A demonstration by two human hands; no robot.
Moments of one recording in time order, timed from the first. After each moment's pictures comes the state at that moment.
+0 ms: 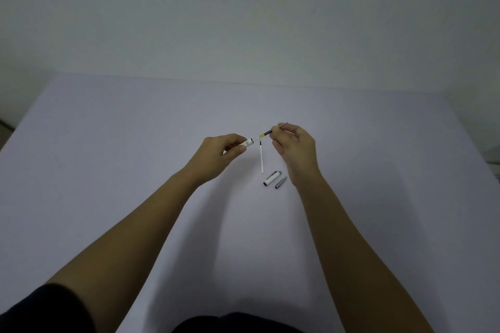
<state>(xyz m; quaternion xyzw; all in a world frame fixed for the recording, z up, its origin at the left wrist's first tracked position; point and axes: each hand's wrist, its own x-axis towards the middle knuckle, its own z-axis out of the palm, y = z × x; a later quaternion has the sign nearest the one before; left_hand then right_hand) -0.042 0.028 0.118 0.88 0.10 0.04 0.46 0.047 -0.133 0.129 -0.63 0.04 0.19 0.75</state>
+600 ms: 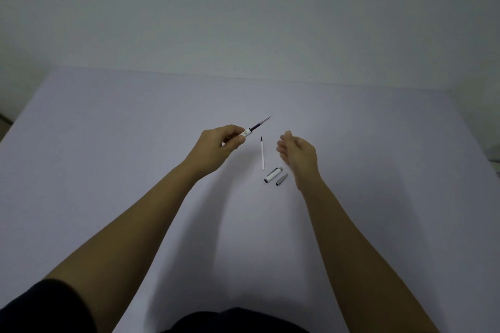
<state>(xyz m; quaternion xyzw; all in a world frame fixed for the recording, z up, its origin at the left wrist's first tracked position) -0.037 0.032 0.116 0.86 0.13 0.05 0.49 0.054 -0.145 0.091 -0.72 0.07 0.20 0.66</state>
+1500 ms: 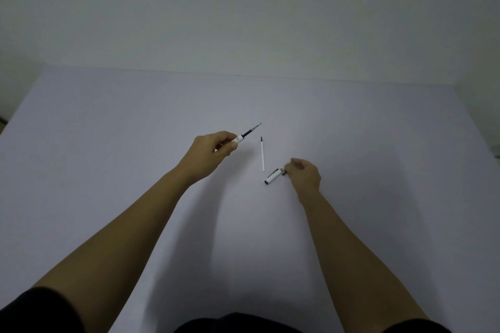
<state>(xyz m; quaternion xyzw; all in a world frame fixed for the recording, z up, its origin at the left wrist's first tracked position) -0.037 0.043 0.100 0.85 0.16 0.01 0.50 0.063 -0.165 0.026 -0.84 0.13 0.17 0.50</state>
